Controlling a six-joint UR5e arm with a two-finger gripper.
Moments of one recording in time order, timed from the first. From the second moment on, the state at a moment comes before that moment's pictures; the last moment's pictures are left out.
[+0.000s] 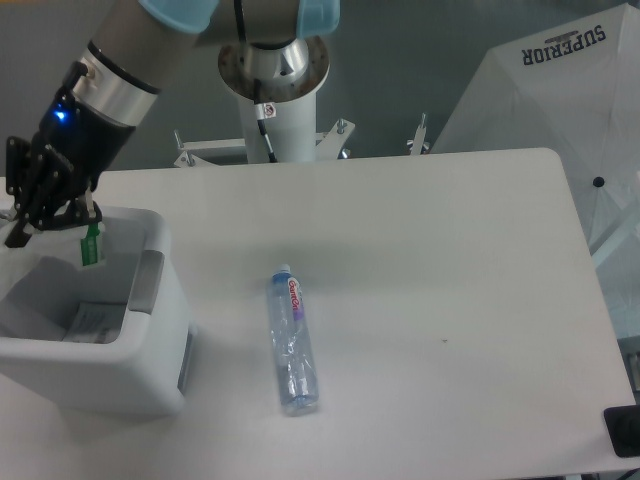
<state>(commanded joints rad) 2.15 -1.68 -1.69 -0.71 0.84 0.64</state>
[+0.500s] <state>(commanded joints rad) 2.14 -1.69 -1.71 -0.72 0.87 0.64</state>
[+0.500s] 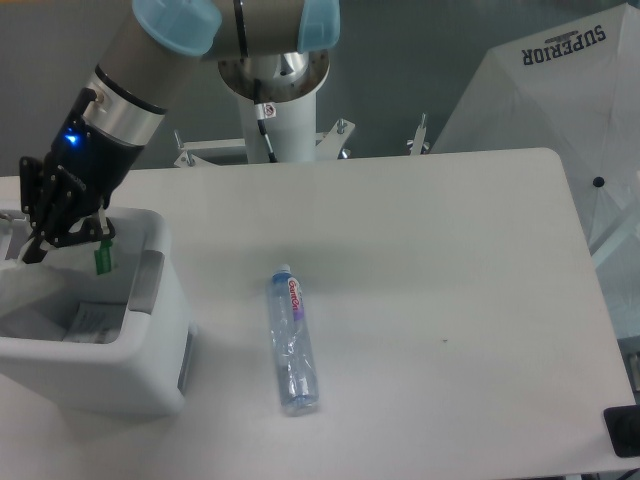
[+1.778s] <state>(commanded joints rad) 2.15 -1.68 -1.66 -0.71 0.94 0.60</state>
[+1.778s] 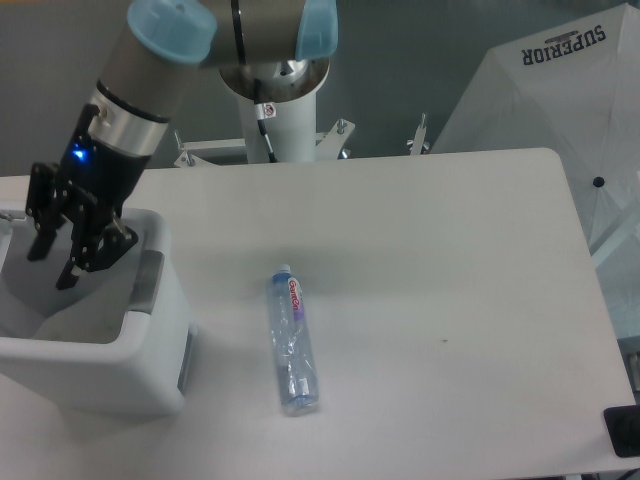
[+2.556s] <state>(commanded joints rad) 2.43 -1.74 -1.64 -0.72 1.28 0.17</state>
